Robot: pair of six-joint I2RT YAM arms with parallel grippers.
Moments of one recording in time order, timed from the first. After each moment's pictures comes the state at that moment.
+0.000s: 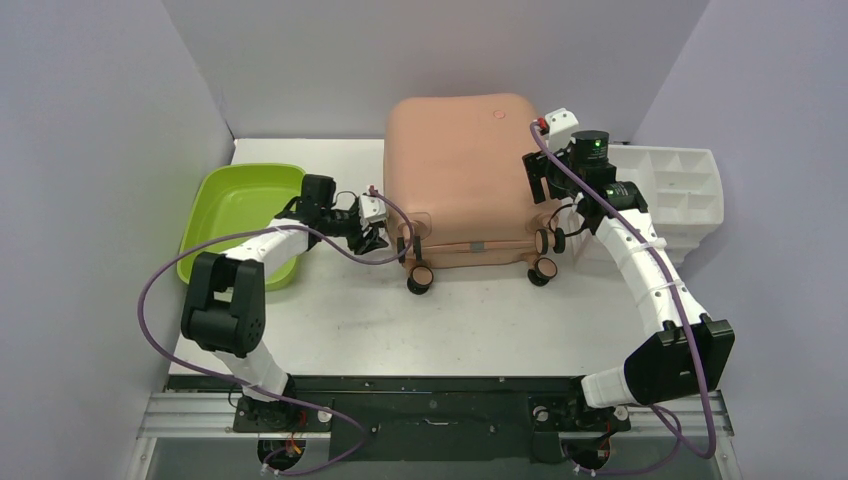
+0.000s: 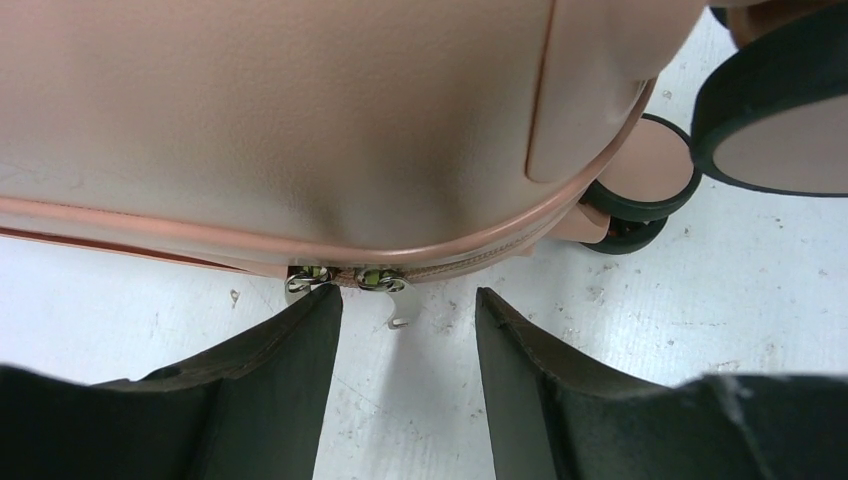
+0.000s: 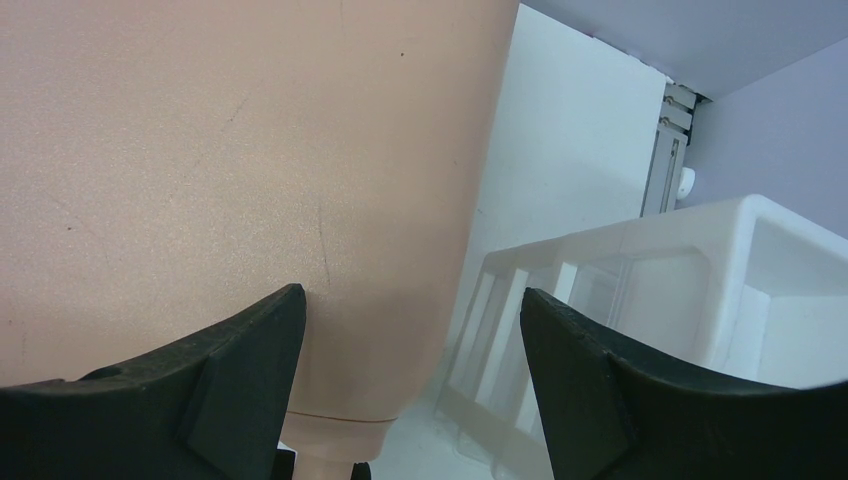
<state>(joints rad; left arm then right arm) -0.23 1.69 1.07 -0.18 0.86 0.81 0.18 1.41 1.38 -0.52 0.03 -0.27</state>
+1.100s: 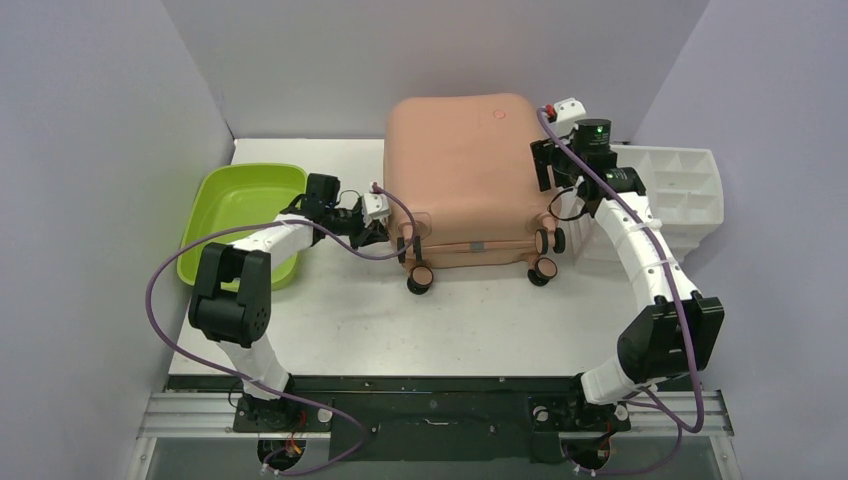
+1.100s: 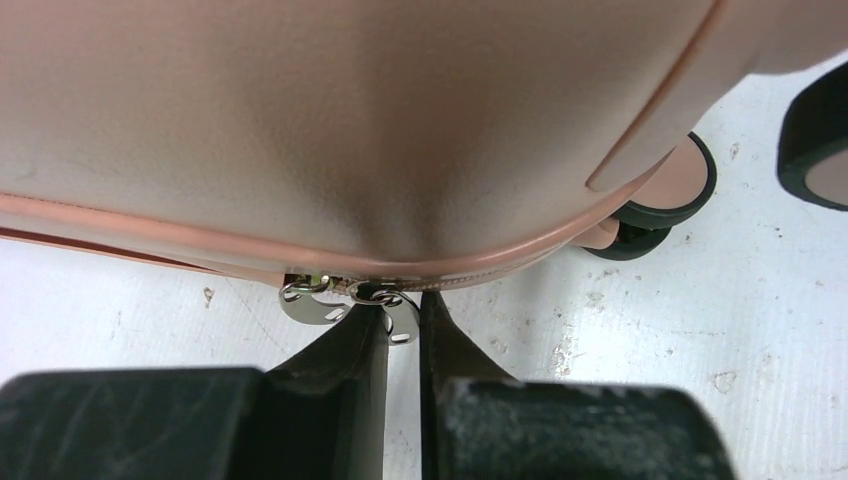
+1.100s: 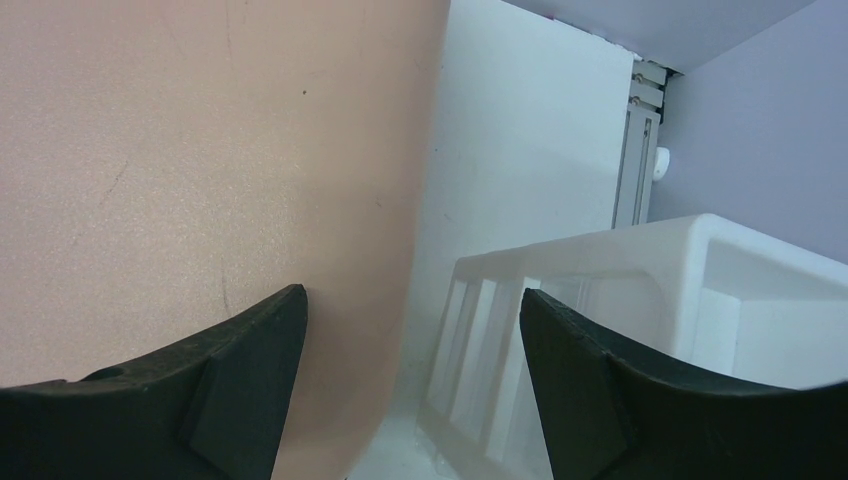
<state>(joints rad) -0.24 1.76 1.12 -0.19 0.86 0.77 0.14 1.51 1.47 -0.53 0.07 -0.25</state>
